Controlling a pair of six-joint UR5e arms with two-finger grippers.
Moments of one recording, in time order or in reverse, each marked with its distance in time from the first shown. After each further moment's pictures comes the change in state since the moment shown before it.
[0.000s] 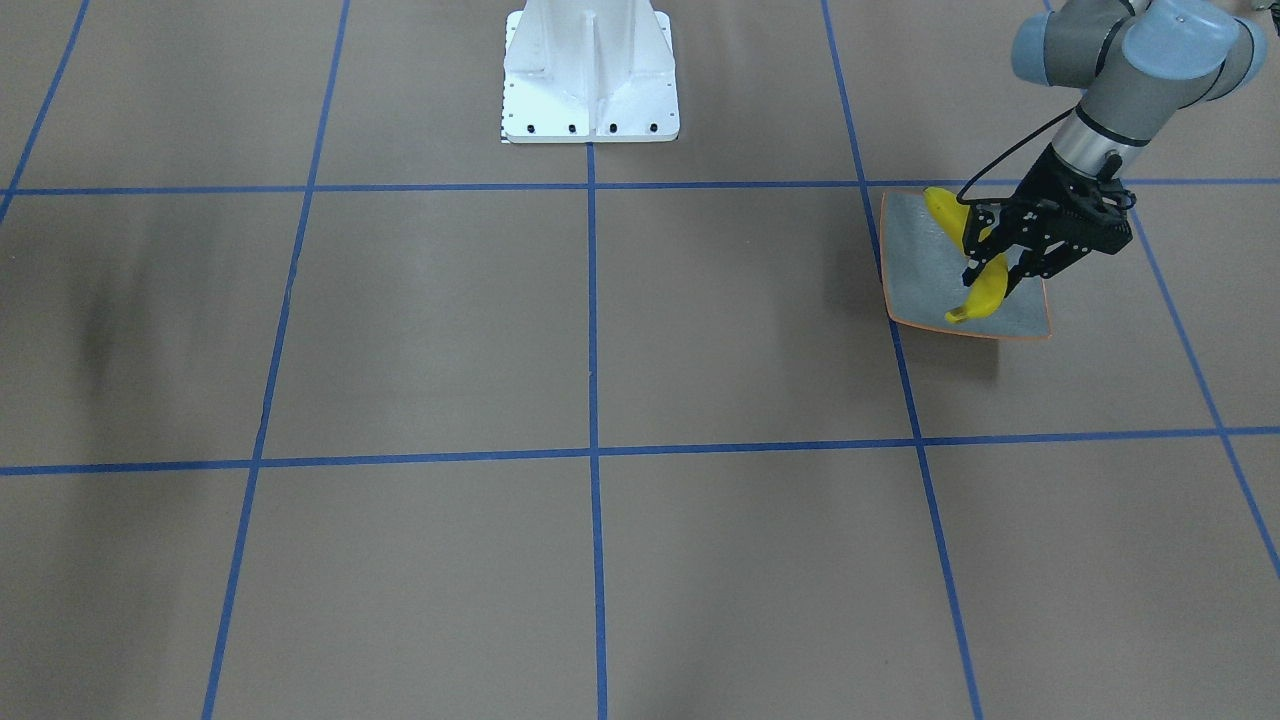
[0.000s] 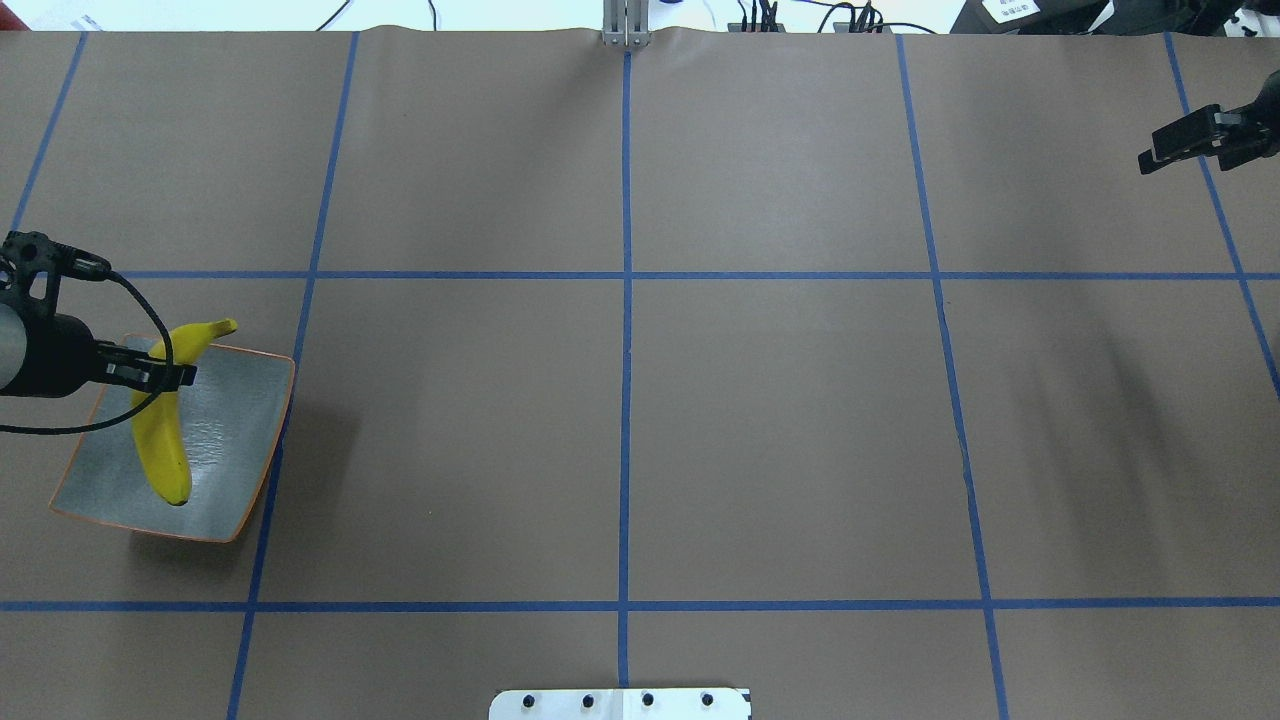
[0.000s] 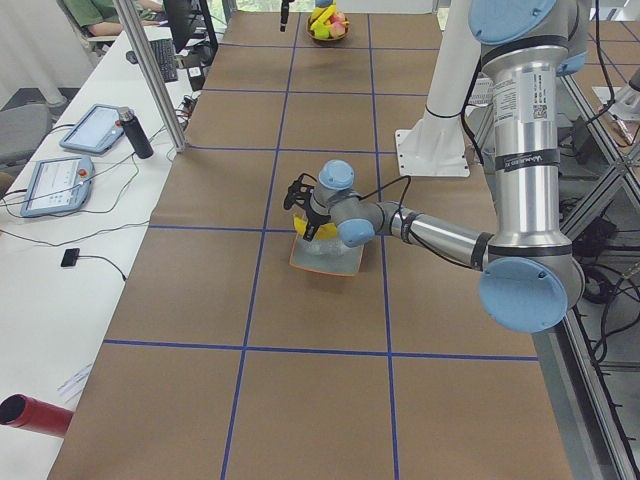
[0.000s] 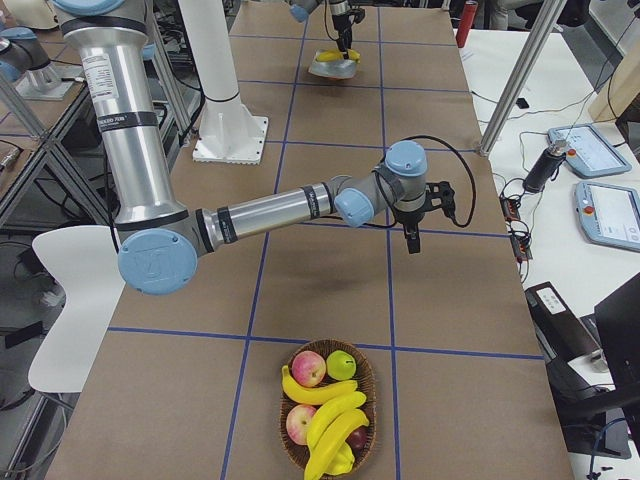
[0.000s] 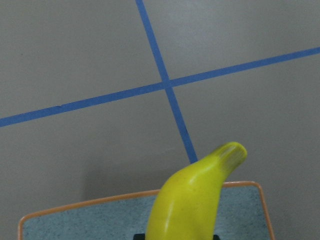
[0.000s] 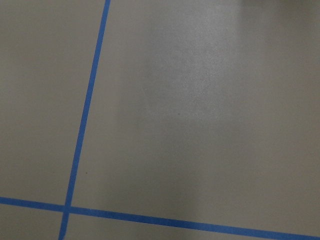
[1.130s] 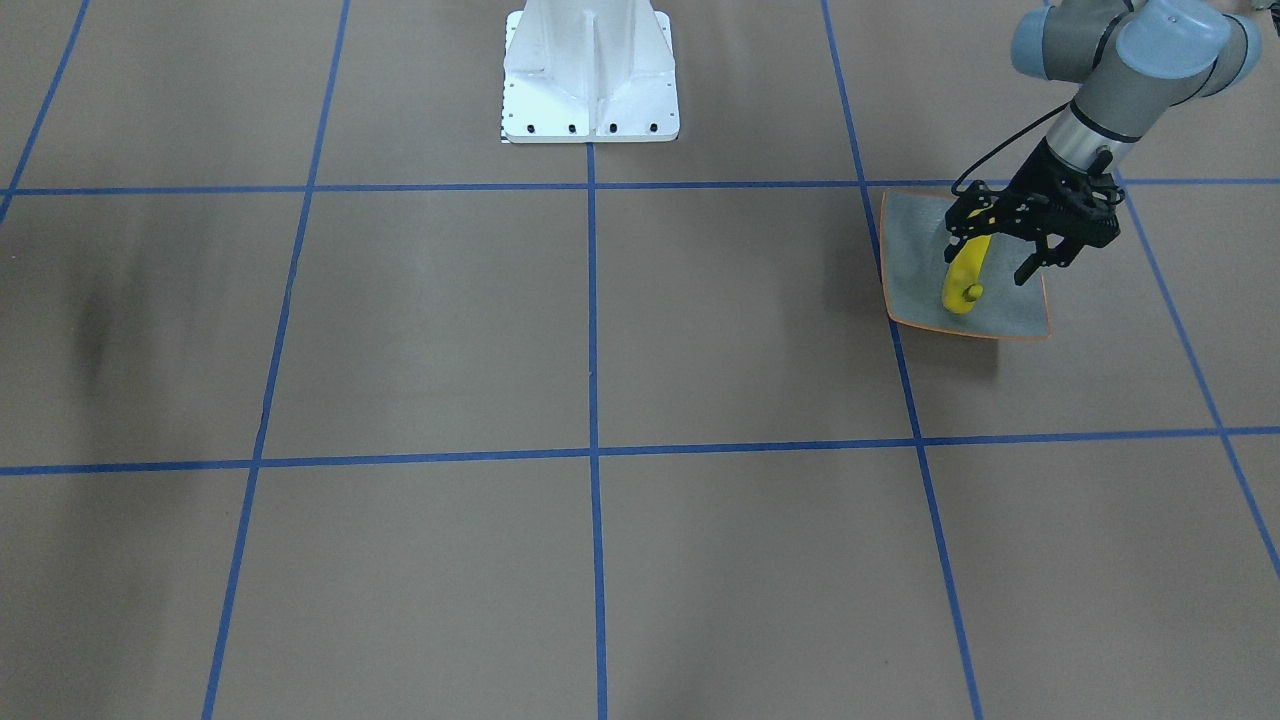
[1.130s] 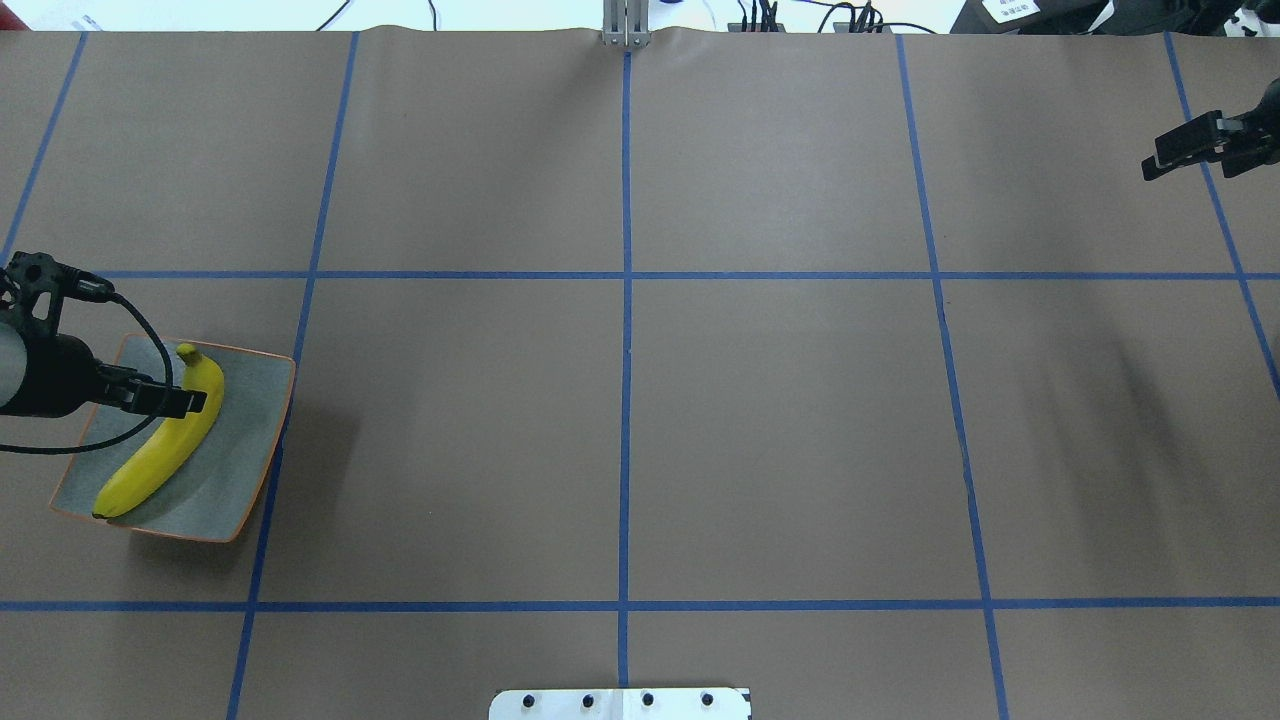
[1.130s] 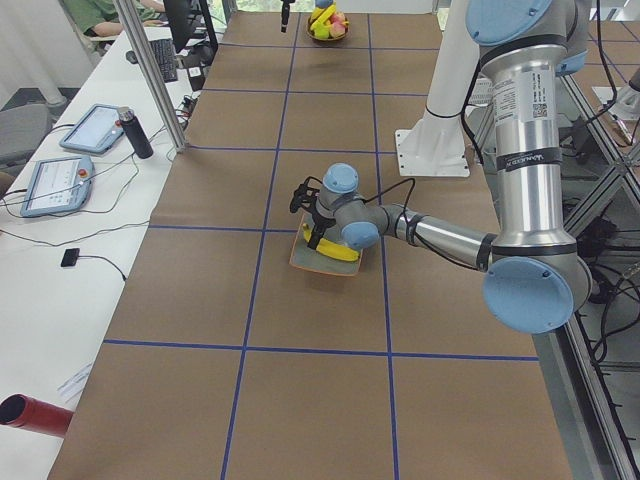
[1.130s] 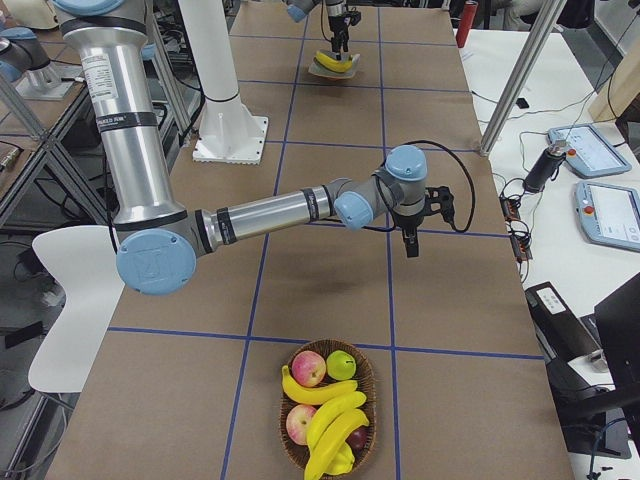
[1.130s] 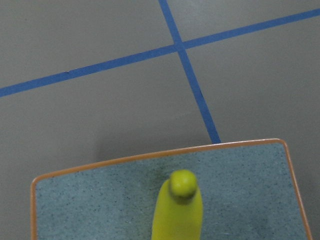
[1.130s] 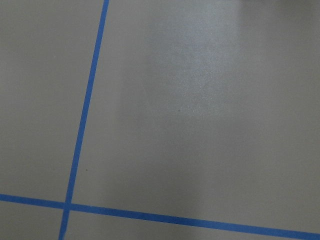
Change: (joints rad) left arm 0.017 0.018 -0.013 -0.008 -0.045 -0.001; right arm 0.004 -0.012 -0.020 -0.006 -0.003 -0.010
